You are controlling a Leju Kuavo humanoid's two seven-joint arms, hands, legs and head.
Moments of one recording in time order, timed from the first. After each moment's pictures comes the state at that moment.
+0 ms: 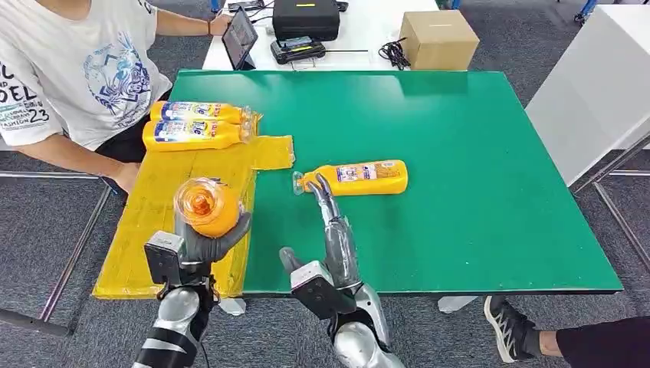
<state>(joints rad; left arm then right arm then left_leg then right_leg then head) -0.19 -0.24 -0.13 -1.24 -0.17 0.35 -0.60 -0.07 0.26 0.57 -1.41 0.47 -0.39 -0.48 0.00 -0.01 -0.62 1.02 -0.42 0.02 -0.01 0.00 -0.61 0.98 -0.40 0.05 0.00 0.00</state>
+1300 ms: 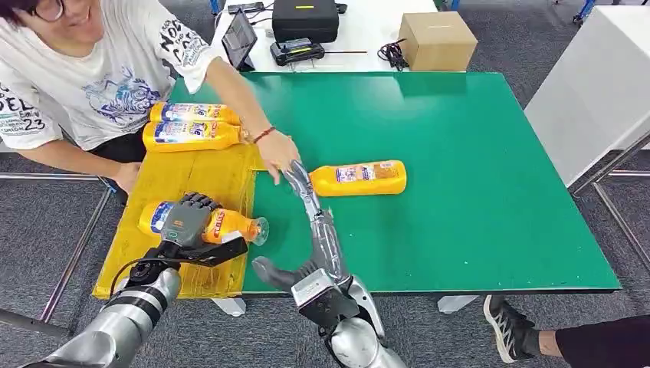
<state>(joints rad) -0.58 -0.01 -0.13 -0.46 -1.22 0.55 -0.29 -0.10 0.25 0.66 -1.50 0.32 -0.26 -0.54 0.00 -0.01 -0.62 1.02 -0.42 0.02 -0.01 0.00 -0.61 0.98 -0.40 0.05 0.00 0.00</state>
